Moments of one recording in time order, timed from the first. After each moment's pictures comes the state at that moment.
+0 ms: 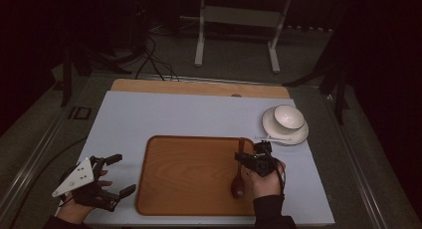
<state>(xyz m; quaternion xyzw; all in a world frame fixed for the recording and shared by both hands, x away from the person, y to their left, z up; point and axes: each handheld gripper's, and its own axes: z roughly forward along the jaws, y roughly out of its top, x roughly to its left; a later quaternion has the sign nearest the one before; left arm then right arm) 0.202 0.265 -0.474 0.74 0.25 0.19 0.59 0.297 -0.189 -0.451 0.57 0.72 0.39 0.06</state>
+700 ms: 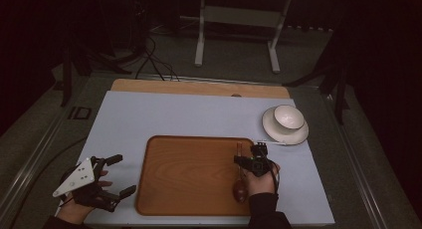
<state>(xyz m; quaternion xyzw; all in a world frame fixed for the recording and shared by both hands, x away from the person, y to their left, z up) 0.202 0.264 -0.474 0.75 0.25 0.19 0.59 0.312 -0.190 -0.489 0.61 0.70 0.36 0.04</state>
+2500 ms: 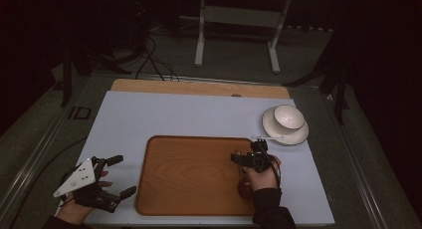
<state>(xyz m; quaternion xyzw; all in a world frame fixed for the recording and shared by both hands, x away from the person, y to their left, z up) 0.201 0.264 -0.475 0.75 0.24 0.19 0.58 0.327 -0.194 -0.490 0.59 0.73 0.34 0.06</state>
